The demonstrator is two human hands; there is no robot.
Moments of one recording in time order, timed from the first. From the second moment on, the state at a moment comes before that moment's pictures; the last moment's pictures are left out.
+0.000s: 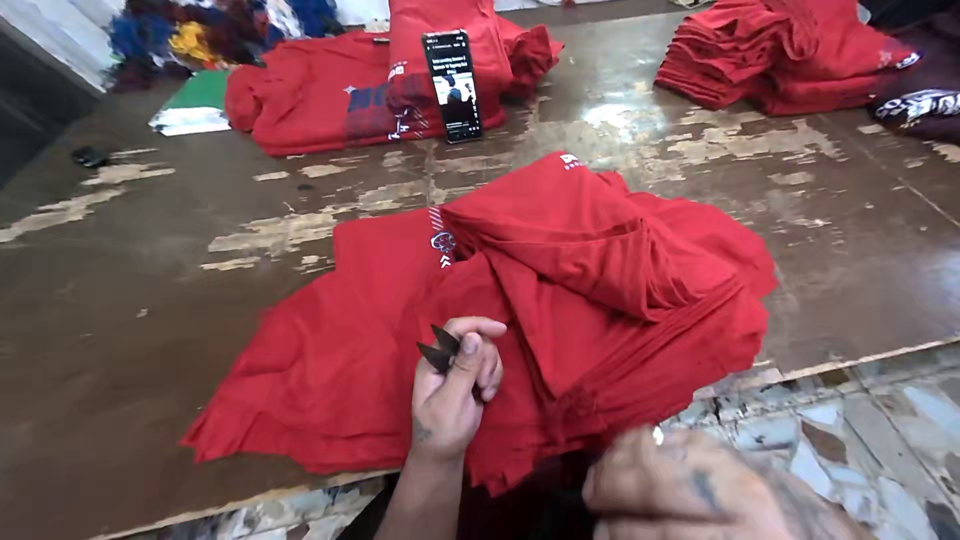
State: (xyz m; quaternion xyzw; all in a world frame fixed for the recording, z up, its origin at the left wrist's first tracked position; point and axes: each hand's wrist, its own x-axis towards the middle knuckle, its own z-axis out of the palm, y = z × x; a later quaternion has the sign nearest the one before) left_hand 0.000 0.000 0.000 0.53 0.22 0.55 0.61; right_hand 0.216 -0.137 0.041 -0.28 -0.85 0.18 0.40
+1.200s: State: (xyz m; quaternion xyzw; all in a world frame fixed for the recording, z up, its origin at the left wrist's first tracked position) left_hand 0.021 -0.026 0.018 0.80 0.29 0.39 0.35; right_hand 0.224 -0.060 0.010 -0.37 -0.79 0.10 0.48
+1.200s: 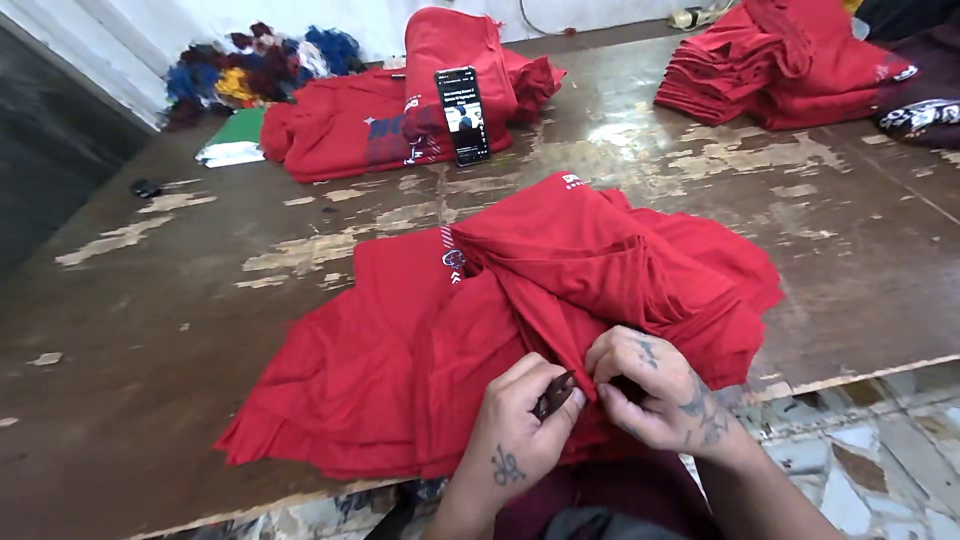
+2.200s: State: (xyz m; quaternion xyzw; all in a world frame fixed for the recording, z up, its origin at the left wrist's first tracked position) left_hand 0.020 -0.022 0.008 0.79 0.23 0.41 0.39; right_hand 0.226 -0.063 0.013 -0.36 -0.77 0.17 0.51
